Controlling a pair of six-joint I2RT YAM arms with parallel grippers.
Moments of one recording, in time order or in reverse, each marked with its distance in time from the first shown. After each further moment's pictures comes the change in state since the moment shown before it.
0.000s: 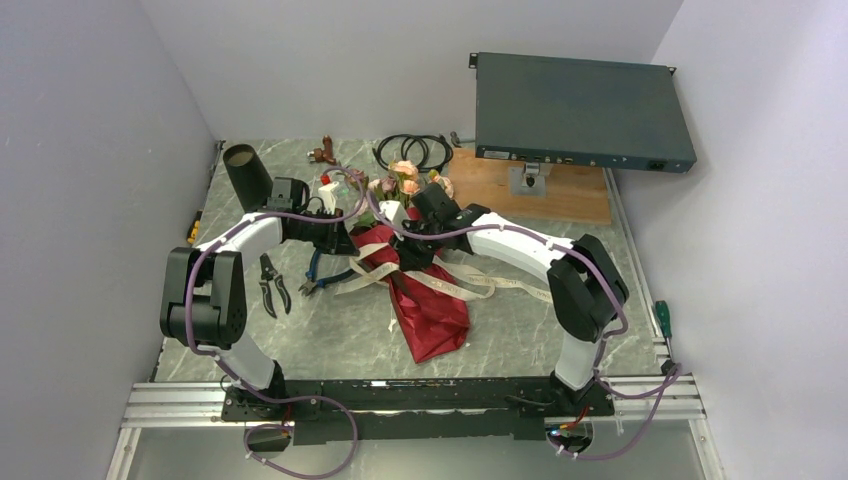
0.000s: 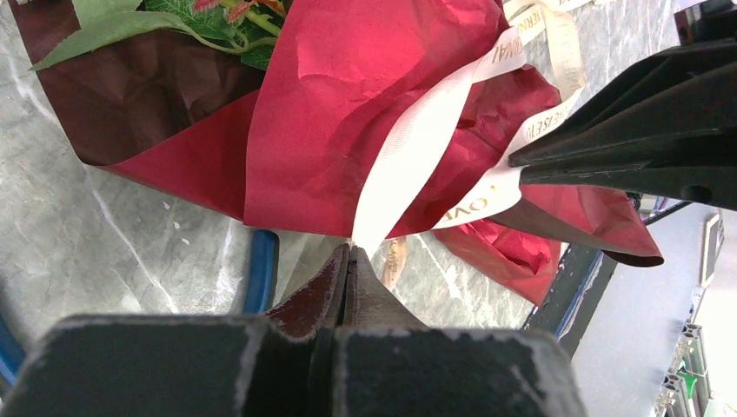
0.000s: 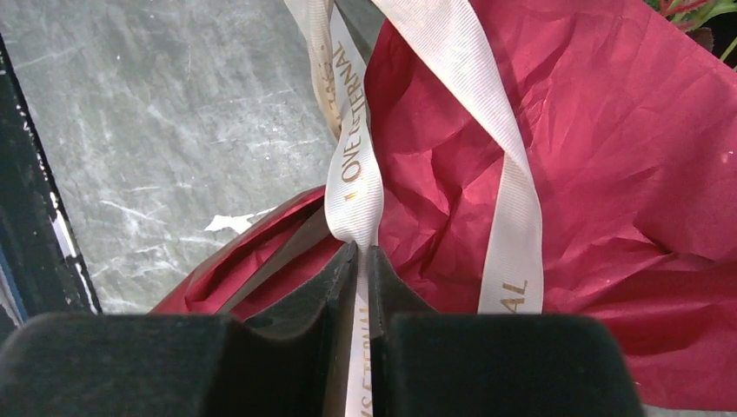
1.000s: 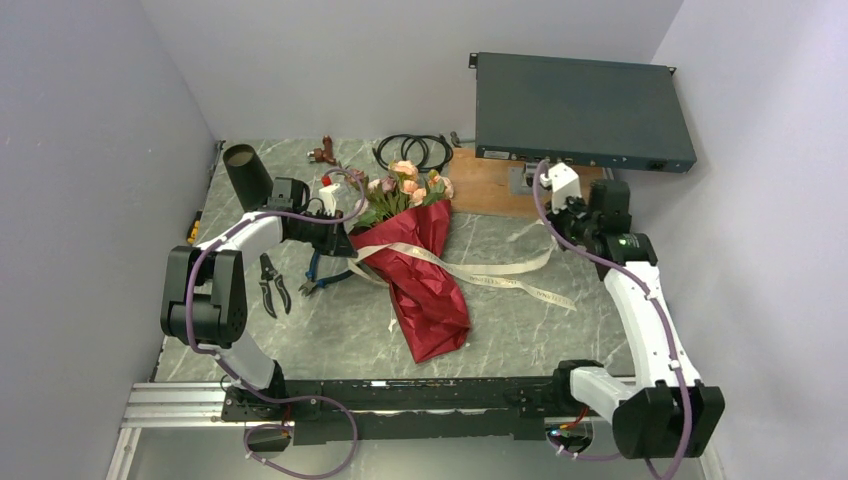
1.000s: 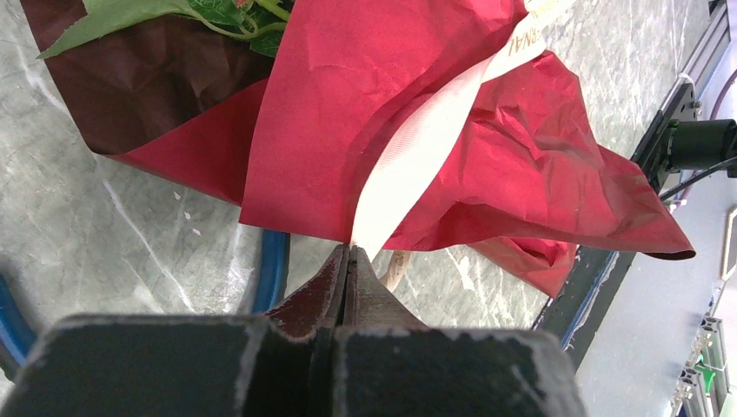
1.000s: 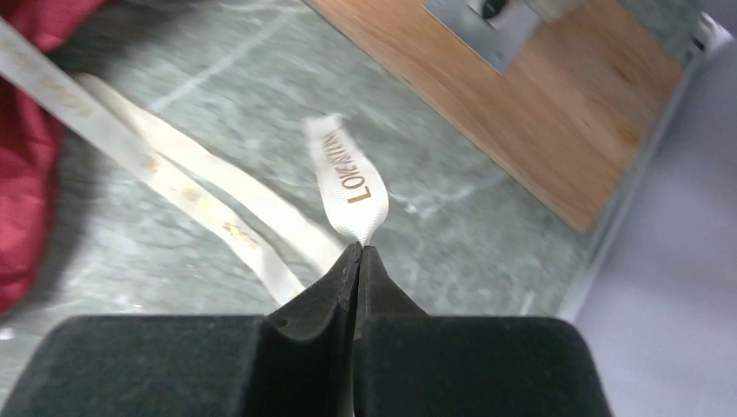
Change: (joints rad) left arm 0.001 0.008 0.008 -0.033 -0.019 0.045; right arm -0.685 -0.744 -0.315 -0.174 0.211 -0.159
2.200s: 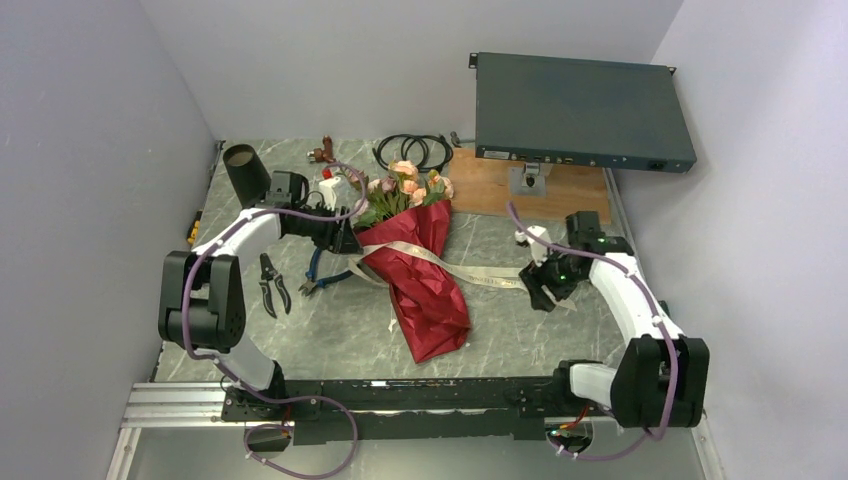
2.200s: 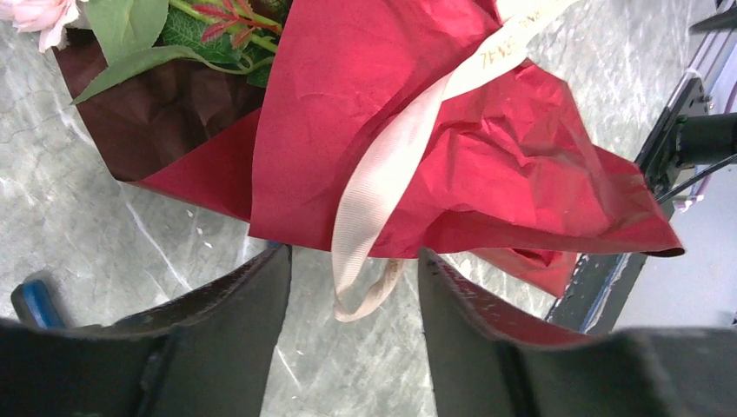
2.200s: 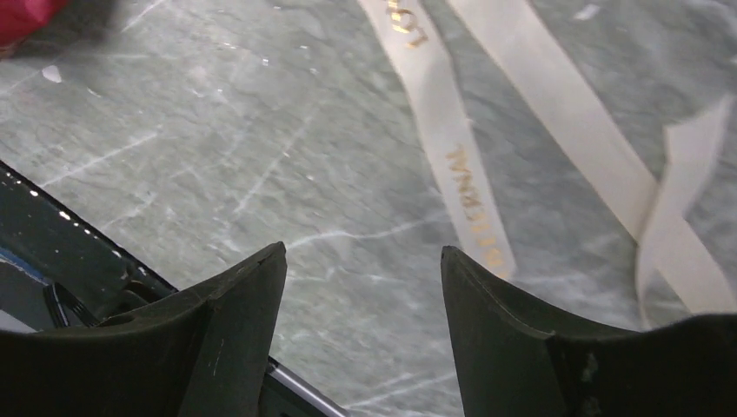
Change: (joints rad) left arm -0.007 -0.018 0.042 -0.031 -0.007 0.044; right arm -0.119 0.137 -0.160 -0.341 -0.108 -0.284
